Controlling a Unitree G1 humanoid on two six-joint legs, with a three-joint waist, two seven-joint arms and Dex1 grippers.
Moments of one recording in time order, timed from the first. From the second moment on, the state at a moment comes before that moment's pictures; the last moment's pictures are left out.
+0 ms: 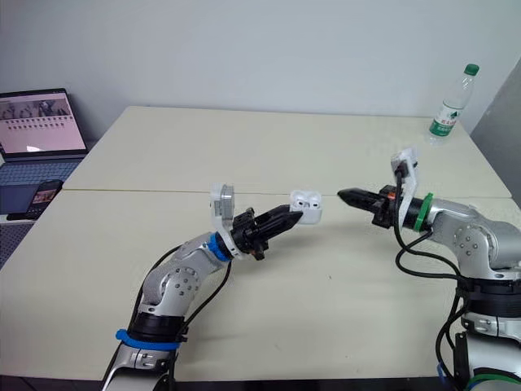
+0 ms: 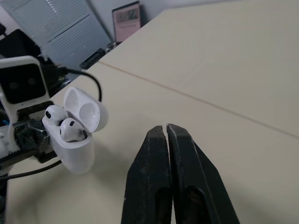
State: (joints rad) left arm -0.43 0.20 -0.03 -0.04 -0.74 0.53 -0.95; right arm -0.58 -0.63 -0.17 -0.09 0.81 1.05 0.81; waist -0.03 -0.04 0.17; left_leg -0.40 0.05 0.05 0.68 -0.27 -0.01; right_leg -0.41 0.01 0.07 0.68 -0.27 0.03
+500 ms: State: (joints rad) left arm -0.47 0.21 -0.02 -0.03 -0.79 0.60 -1.01; right arm -0.58 -0.59 -0.20 -0.15 0.96 1.14 0.80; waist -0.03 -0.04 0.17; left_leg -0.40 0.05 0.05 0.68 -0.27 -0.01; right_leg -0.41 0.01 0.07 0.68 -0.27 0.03
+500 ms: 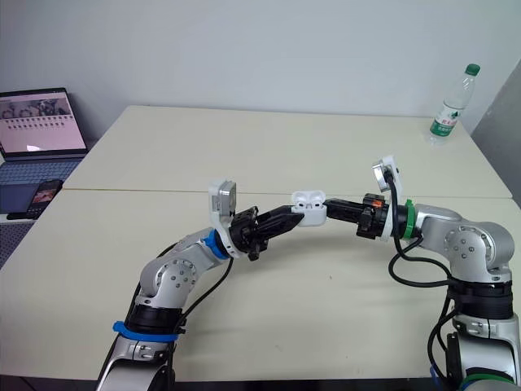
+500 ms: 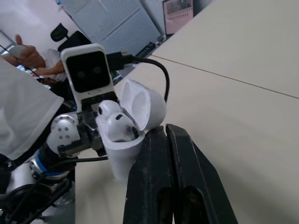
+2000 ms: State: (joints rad) left arm -0.52 0.36 -0.10 0.01 -0.78 0.77 -1.28; right arm -0.56 -0.70 -0.12 -0.18 0.97 1.17 0.92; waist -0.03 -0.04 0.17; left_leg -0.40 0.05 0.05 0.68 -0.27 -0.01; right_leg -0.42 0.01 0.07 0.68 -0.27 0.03
